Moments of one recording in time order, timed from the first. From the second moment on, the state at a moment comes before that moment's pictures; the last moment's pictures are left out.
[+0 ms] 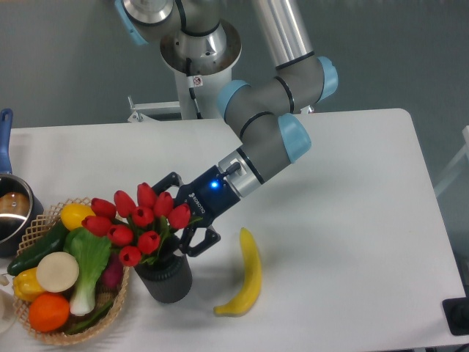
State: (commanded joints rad) arm 2.50 -1.96 -1.84 -0.75 0.31 1.27
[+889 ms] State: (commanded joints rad) arm 2.54 -1.85 -1.71 -0.75 0.21 0.96
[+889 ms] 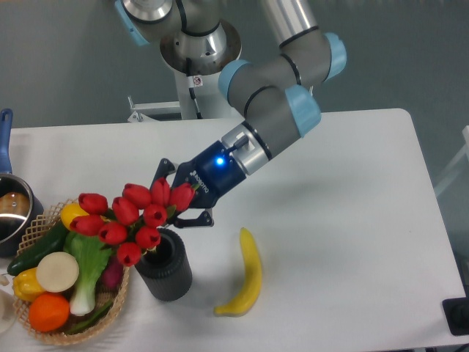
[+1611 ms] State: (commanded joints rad) arm 2.62 -1.84 -1.52 -0.76 0.17 0.71
